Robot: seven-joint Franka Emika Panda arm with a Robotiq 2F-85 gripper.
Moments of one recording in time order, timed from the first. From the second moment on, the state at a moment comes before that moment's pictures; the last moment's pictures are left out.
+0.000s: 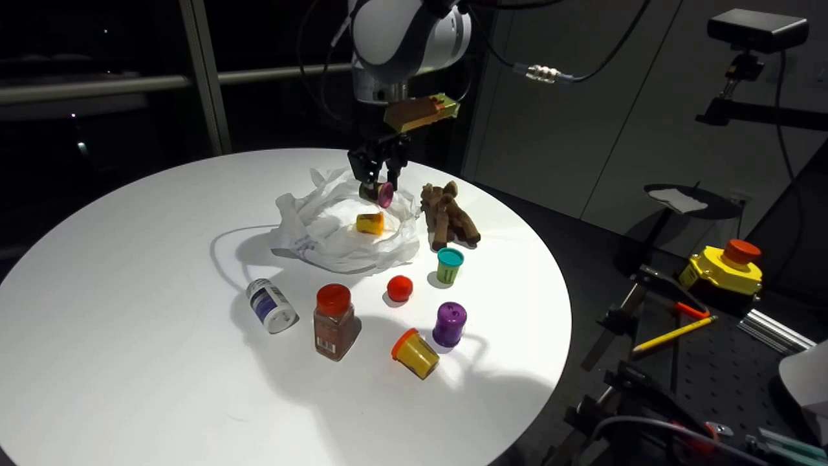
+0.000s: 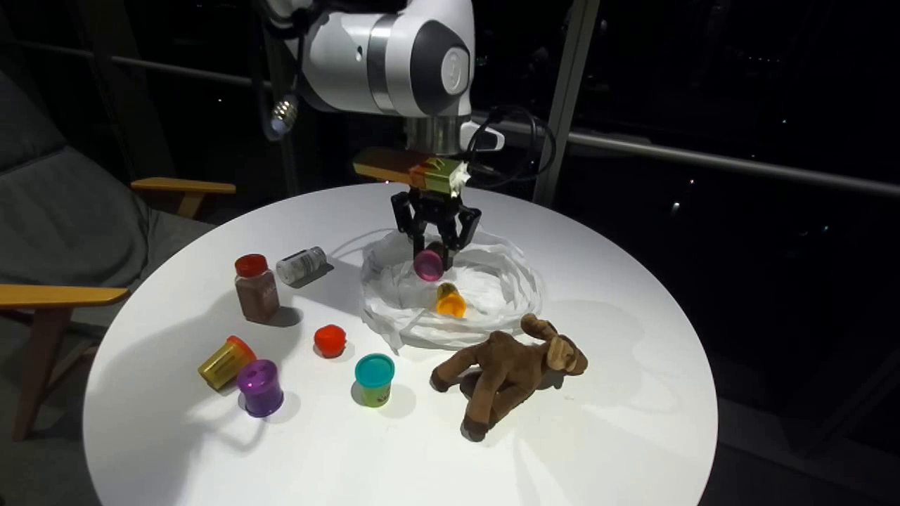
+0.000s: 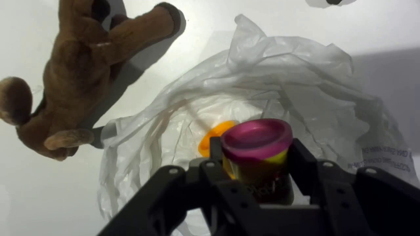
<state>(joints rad) 0.09 0.78 -0.05 -1.61 -0.07 2.34 0.13</state>
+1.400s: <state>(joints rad) 0.01 0.60 -0.07 -2.11 0.01 2.07 0.24</state>
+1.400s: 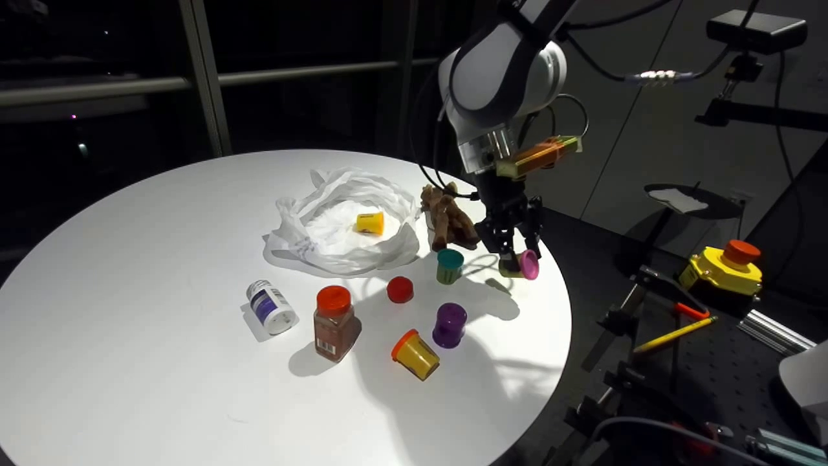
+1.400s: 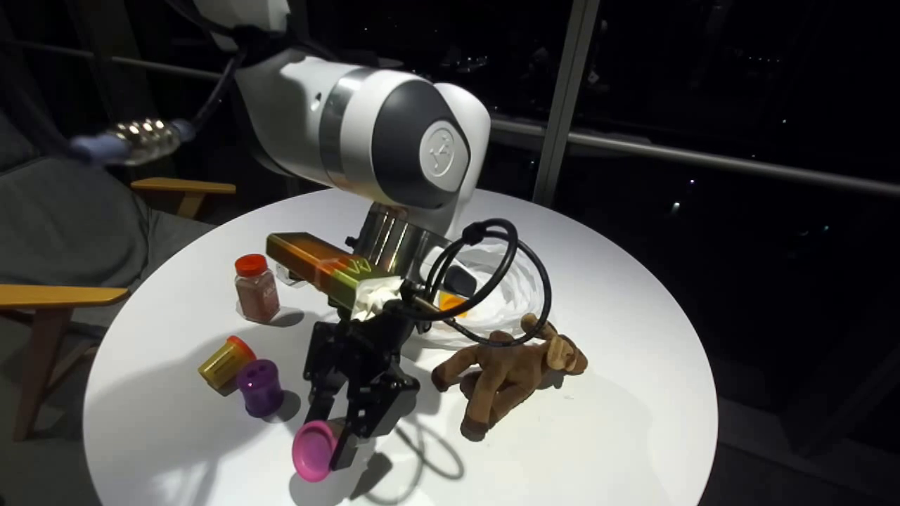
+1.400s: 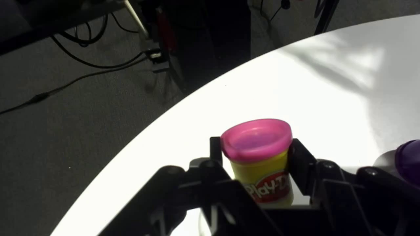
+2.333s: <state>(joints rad) -0.01 0.86 -0.07 -1.80 0.02 1.91 0.24</state>
